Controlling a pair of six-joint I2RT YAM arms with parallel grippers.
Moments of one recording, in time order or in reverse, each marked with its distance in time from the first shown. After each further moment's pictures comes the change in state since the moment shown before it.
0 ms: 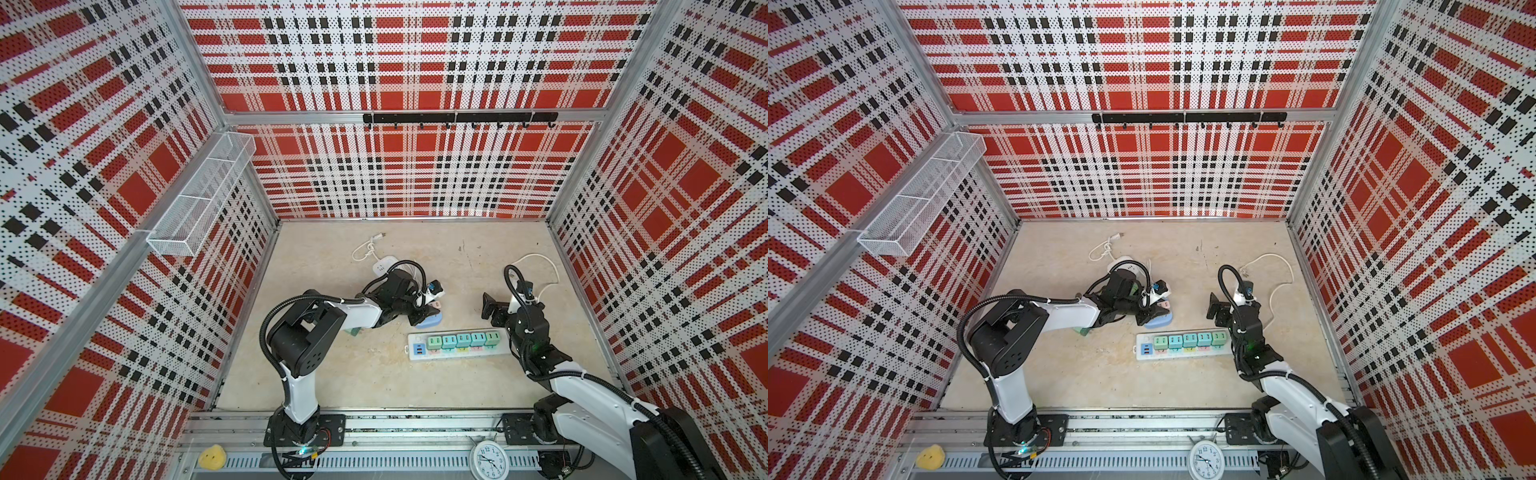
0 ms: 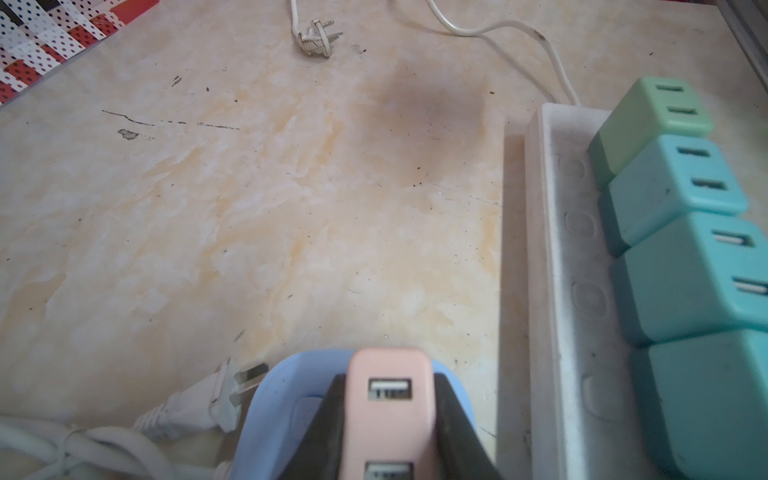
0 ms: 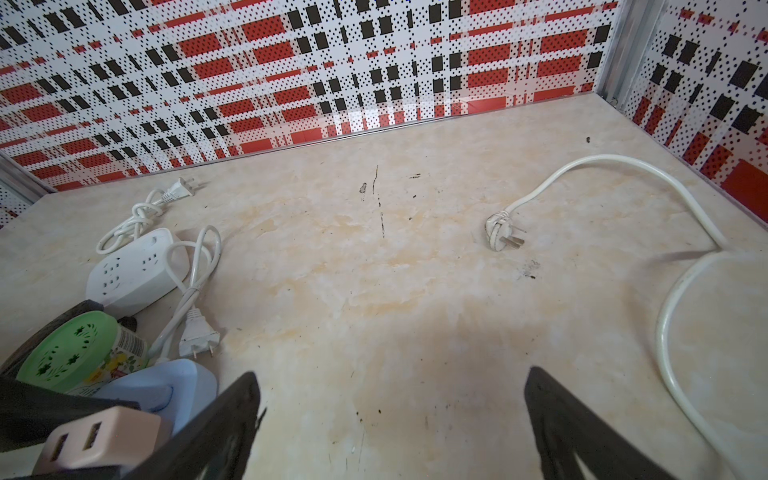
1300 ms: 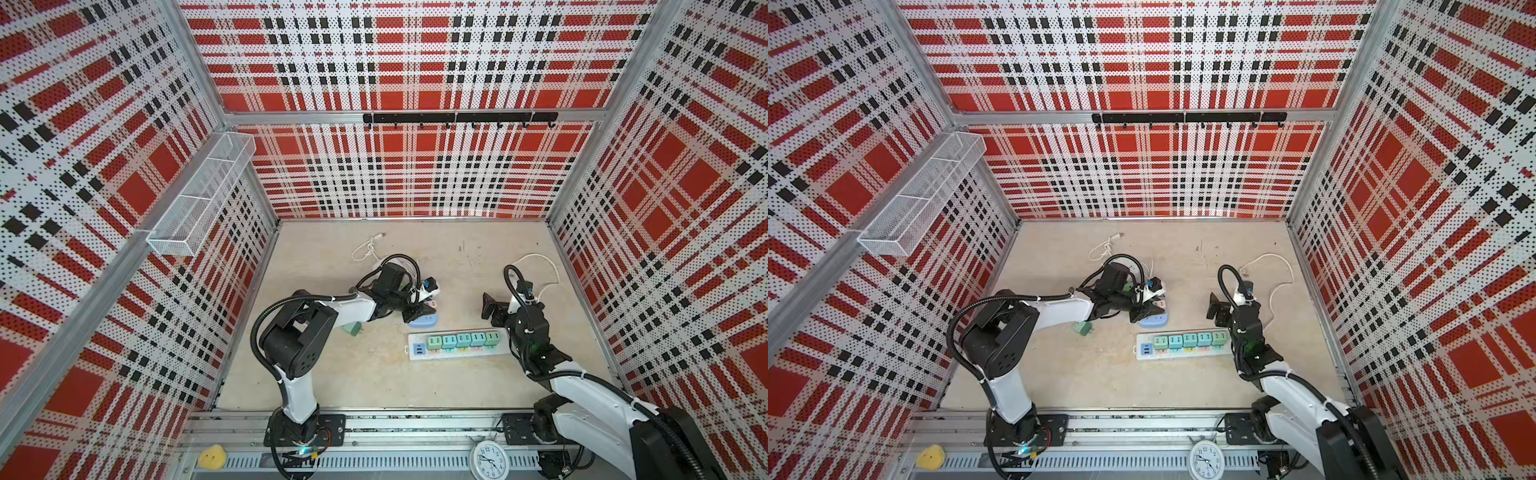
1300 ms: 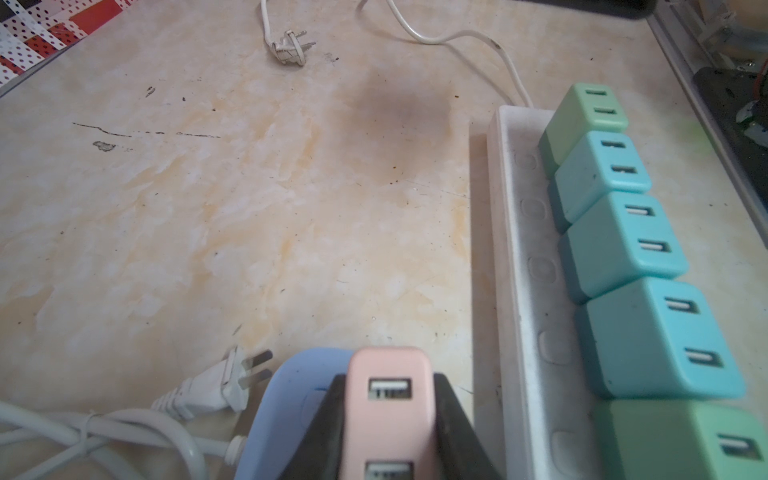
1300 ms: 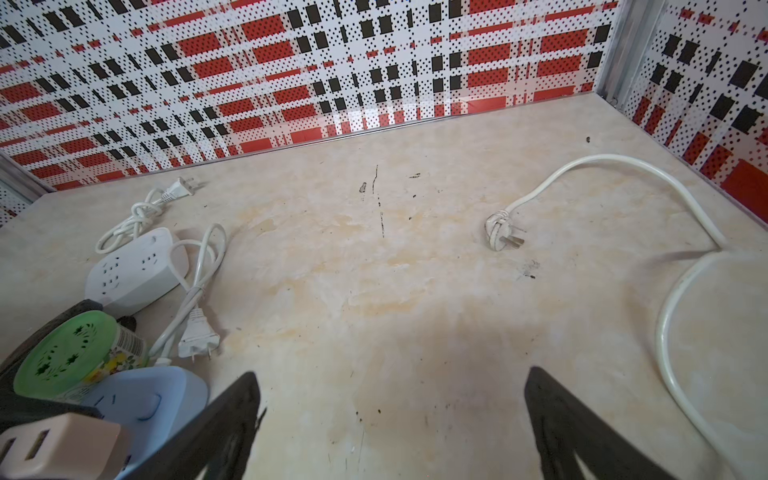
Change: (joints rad) left arm 0.062 -0.040 0.035 -0.138 0.137 0.082; right arm 0.000 0.000 0.000 0.001 0.000 -0.001
